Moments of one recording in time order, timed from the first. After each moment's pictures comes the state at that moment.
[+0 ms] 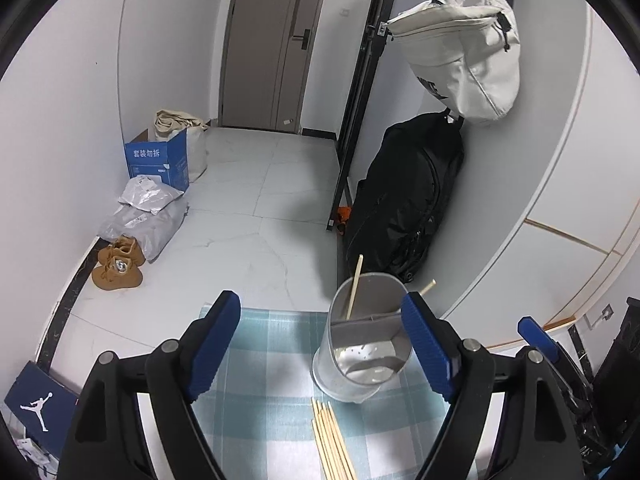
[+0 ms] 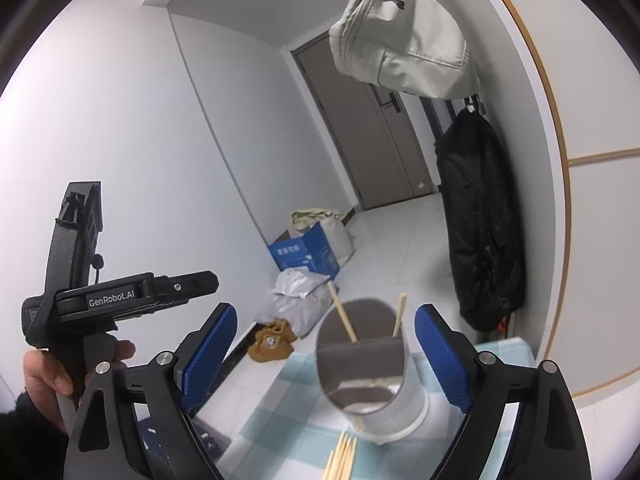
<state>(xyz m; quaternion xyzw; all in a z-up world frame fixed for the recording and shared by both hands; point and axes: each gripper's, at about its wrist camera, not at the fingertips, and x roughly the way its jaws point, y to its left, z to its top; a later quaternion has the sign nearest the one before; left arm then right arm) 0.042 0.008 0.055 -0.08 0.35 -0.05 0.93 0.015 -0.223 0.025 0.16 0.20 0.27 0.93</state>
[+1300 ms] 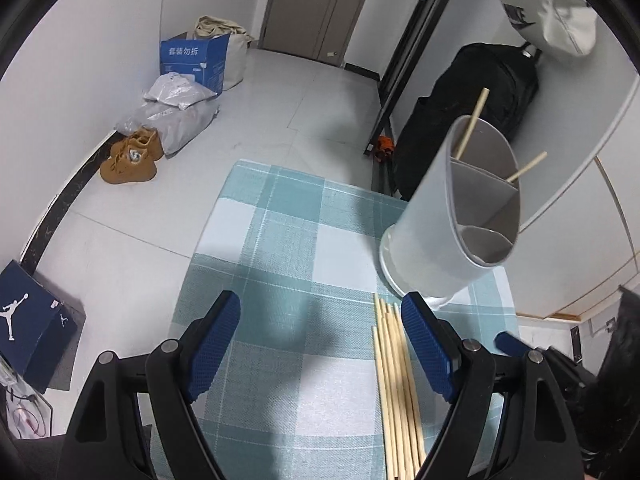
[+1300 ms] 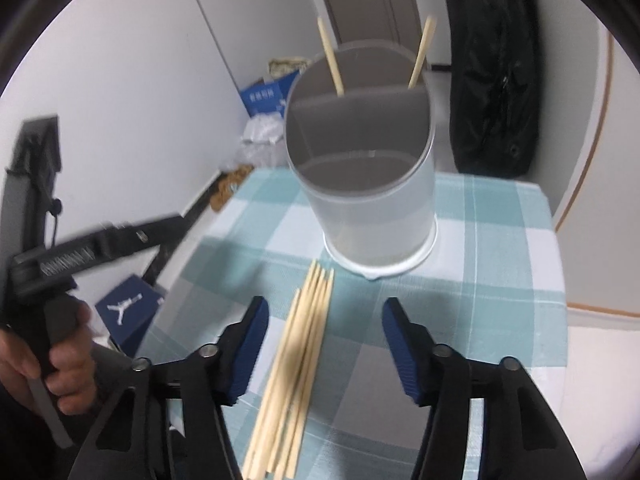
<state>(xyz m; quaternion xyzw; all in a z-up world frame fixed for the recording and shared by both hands) 0.021 0.060 -0.084 -0.15 0.45 -0.01 0.88 0.010 -0.158 -0.115 0.02 0.44 0.25 0.86</state>
